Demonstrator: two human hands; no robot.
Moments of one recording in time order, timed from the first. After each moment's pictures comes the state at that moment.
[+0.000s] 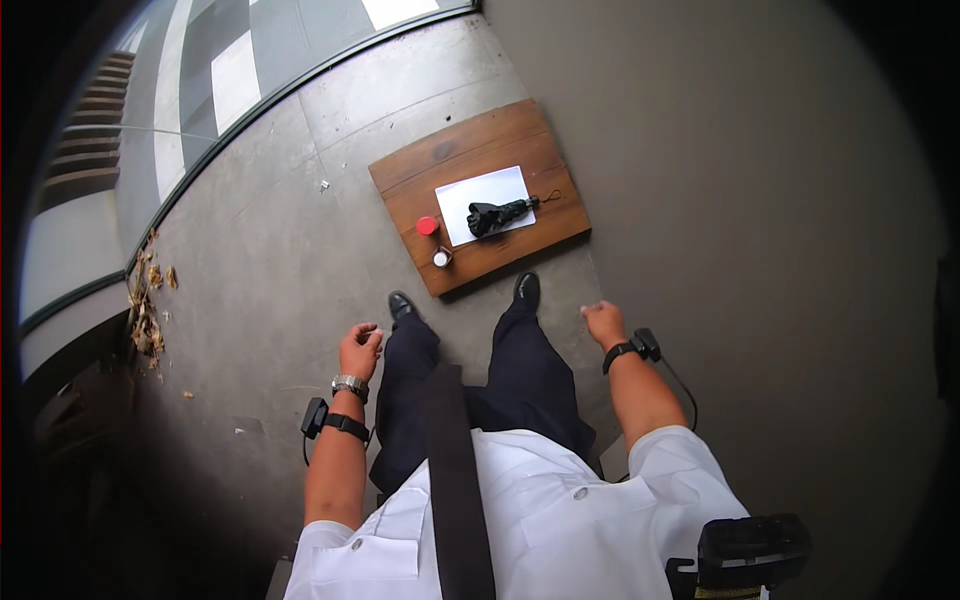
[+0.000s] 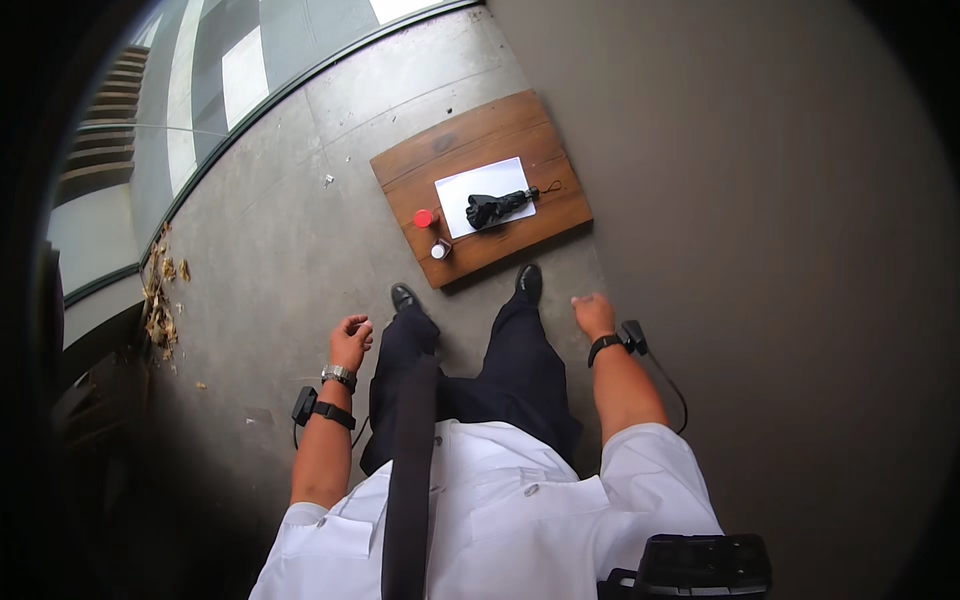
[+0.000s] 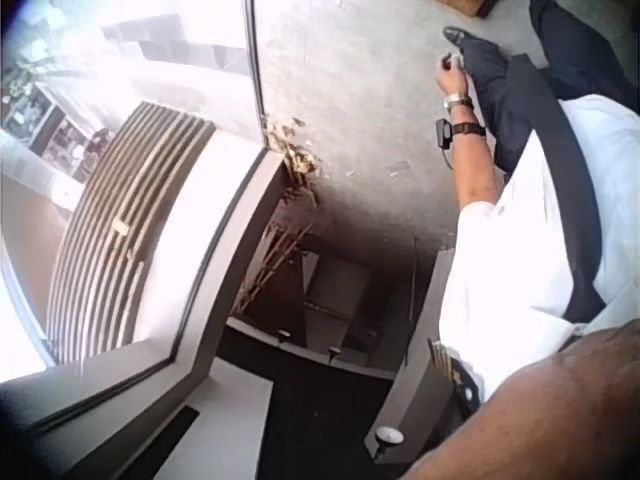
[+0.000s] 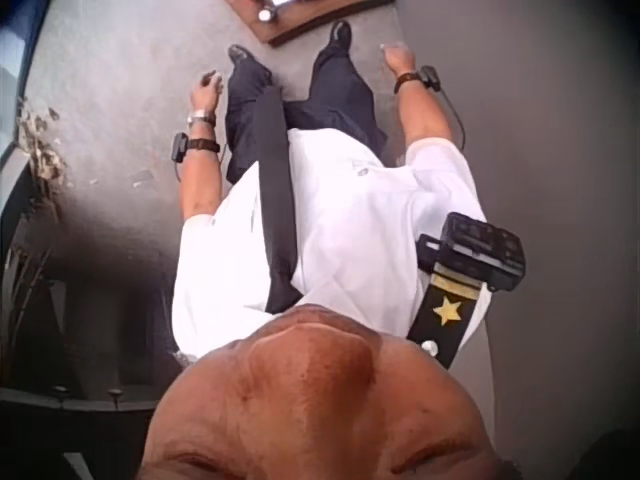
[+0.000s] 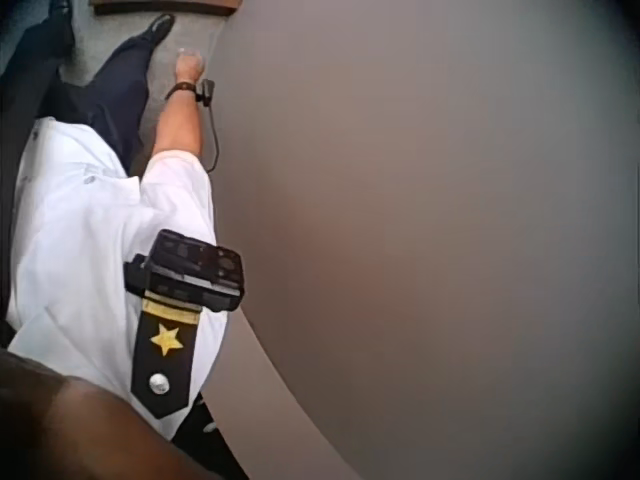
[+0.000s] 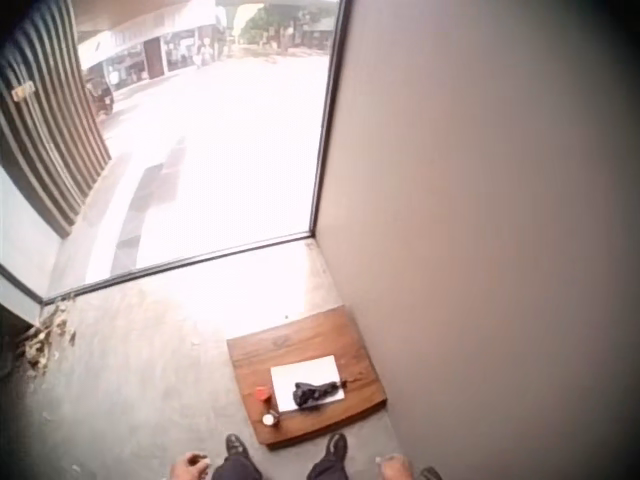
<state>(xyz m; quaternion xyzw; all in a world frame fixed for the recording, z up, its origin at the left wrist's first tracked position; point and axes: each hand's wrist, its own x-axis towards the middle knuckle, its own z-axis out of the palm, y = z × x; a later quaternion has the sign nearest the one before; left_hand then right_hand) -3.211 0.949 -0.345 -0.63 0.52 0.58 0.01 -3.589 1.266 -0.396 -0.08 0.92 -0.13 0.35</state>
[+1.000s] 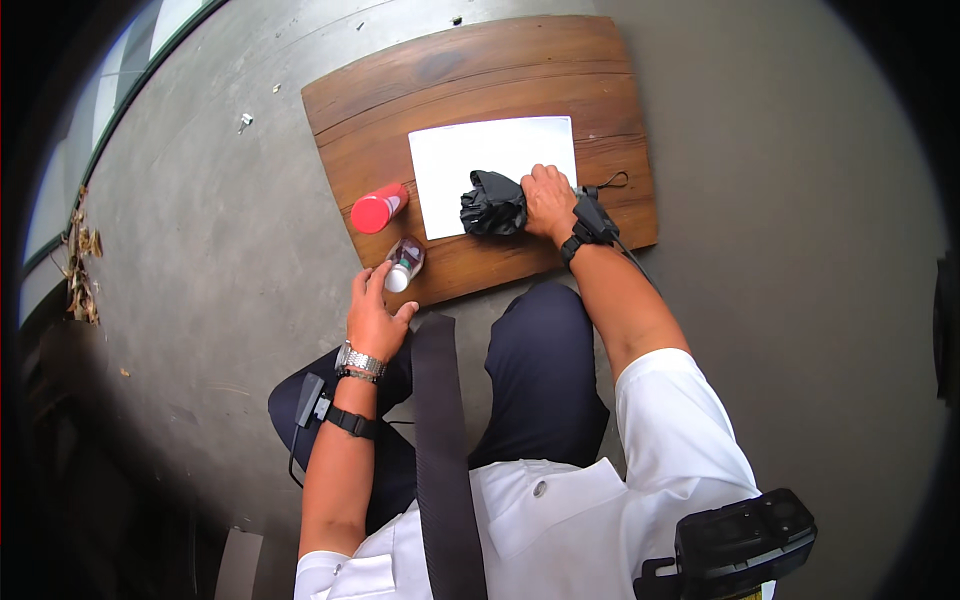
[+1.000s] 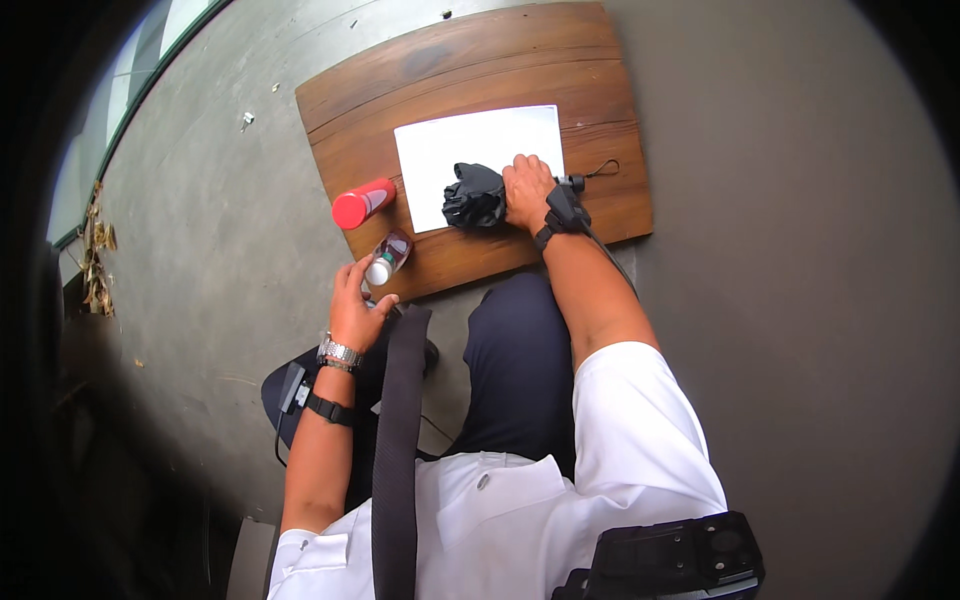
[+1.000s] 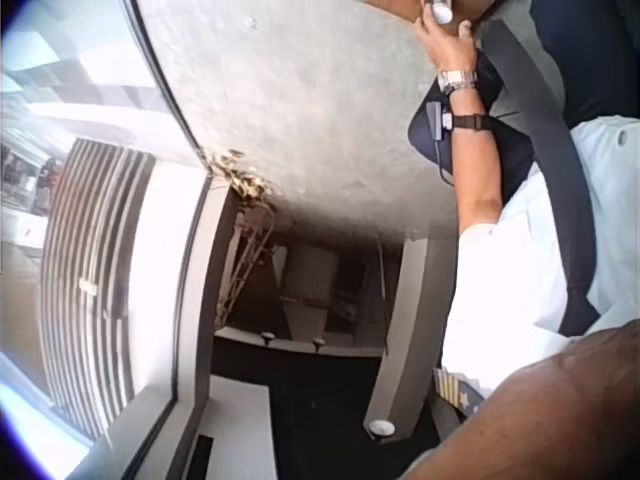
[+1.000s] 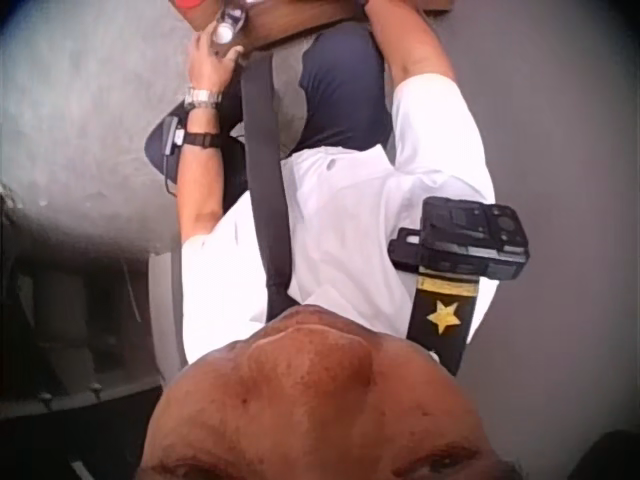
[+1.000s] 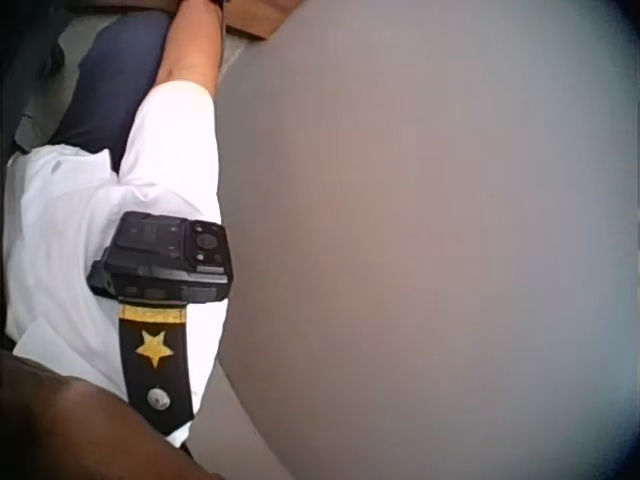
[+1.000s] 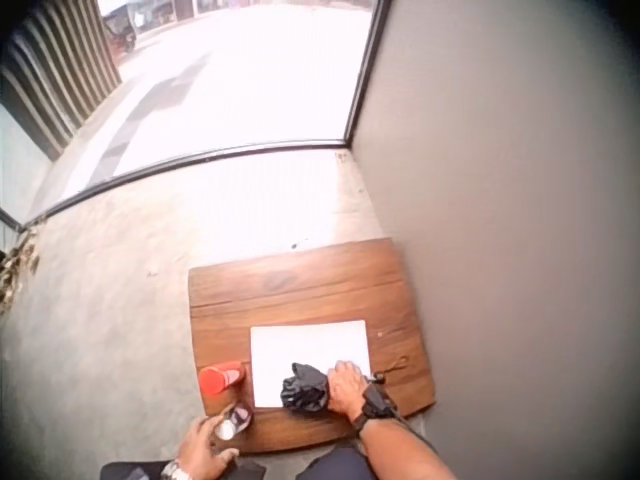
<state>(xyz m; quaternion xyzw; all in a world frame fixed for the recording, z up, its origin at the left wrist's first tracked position) -3.368 0.958 -0.625 -0.54 0.73 0.42 0.06 -3.676 1.015 -0.744 -0.59 0.76 0.08 0.25</state>
